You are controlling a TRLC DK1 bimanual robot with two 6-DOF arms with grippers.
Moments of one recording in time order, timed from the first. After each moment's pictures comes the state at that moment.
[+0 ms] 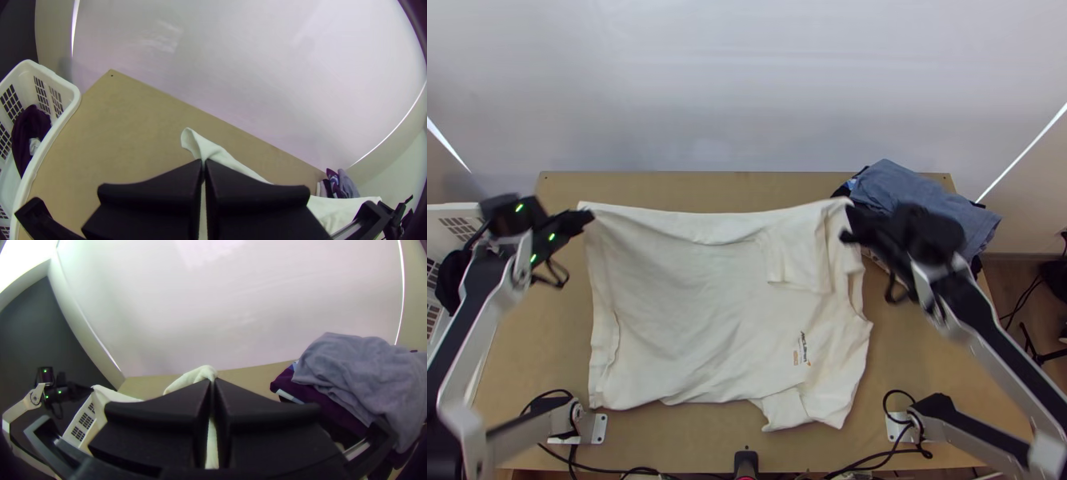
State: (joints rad) left arm 0.11 1.25 1.04 -0.30 0.18 -0.41; right arm 0.40 1.15 0.95 -0.04 -0.04 0.42
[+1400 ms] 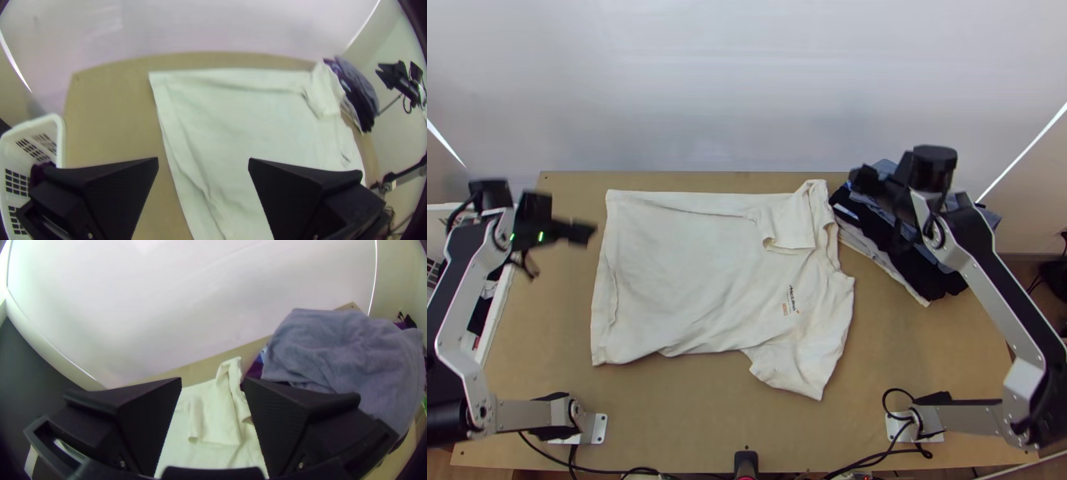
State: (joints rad) left arm 0.28 1.43 1.21 -0.70 0.43 0.34; right arm 0.26 1.43 1.35 -0.41 -0.05 0.58
